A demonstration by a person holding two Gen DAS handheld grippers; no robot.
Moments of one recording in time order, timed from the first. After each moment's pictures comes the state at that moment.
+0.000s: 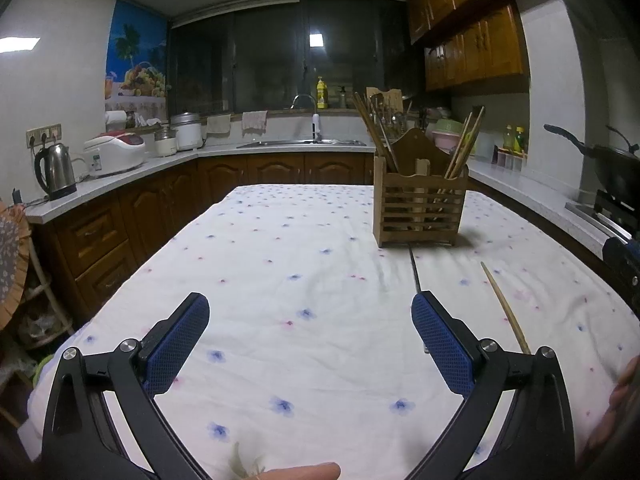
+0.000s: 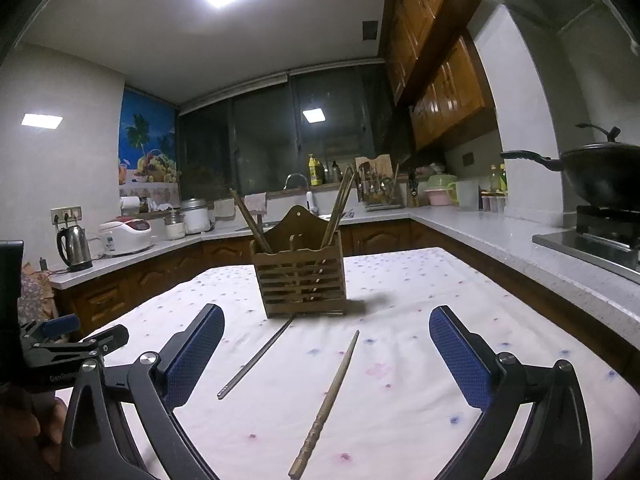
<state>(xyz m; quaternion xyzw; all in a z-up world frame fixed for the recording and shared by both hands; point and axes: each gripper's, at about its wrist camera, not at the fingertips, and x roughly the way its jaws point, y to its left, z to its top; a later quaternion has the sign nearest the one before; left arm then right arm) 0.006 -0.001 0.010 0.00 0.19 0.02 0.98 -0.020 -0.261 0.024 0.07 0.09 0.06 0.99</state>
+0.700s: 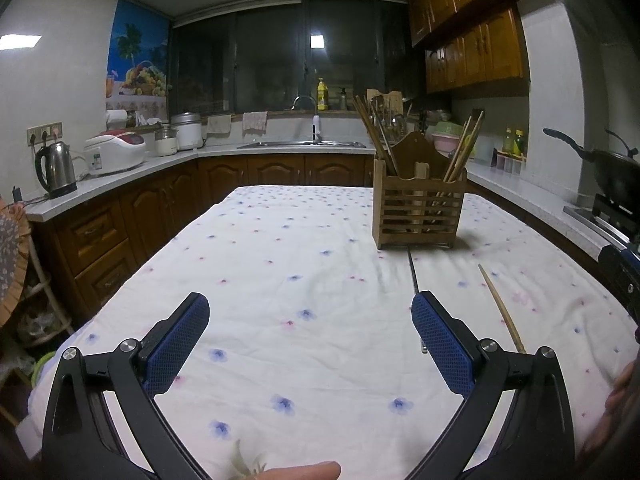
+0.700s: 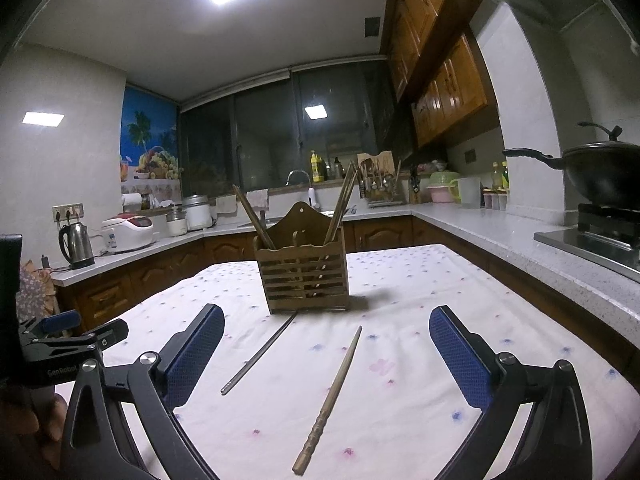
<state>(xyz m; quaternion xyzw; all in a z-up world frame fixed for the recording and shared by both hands) 0.005 0.000 0.011 0.00 0.19 0.02 0.98 -0.020 -0.260 0.022 0.06 0.09 0.06 0.99</state>
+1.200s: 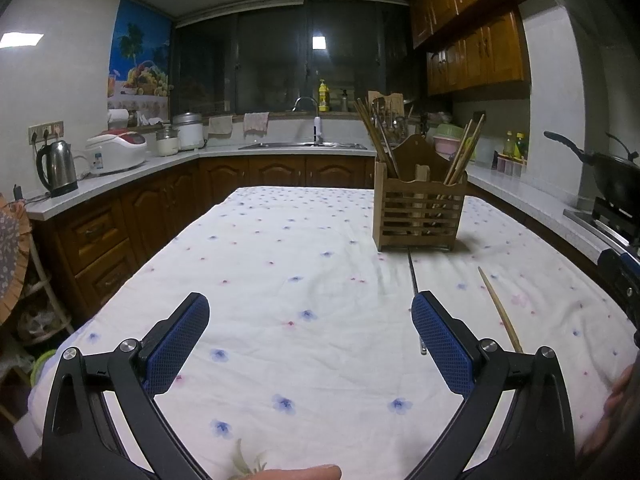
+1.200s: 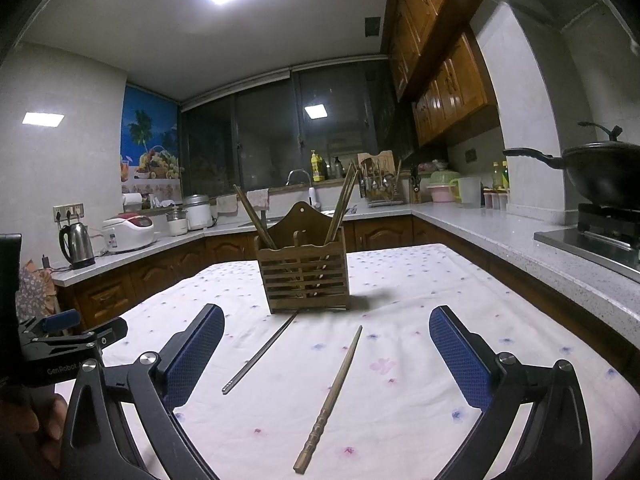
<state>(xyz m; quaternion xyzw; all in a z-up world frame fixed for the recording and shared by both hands) 0.003 -0.001 0.013 -0.01 0.19 0.02 0.98 -0.020 -0.259 0.023 0.06 0.09 0.06 0.99</state>
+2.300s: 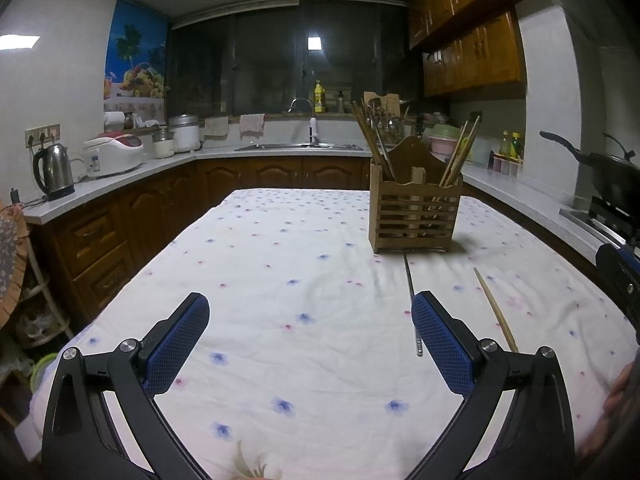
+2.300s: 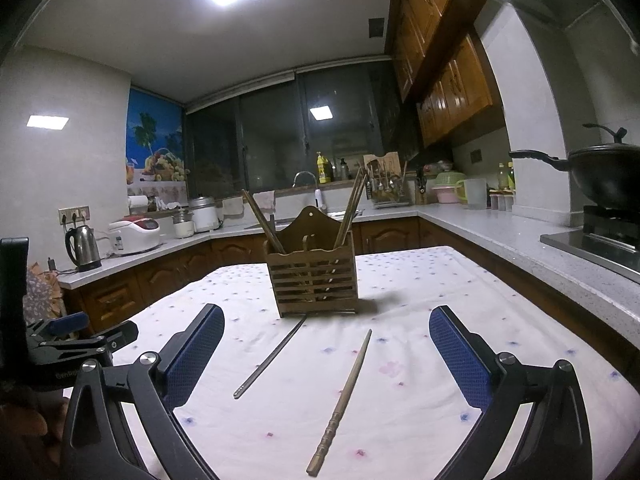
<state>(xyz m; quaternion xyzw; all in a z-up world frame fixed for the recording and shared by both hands) 0.001 -0.003 0.018 0.00 0.19 0.02 0.98 -0.025 -0.254 0.025 0.06 0.09 0.07 0.99</state>
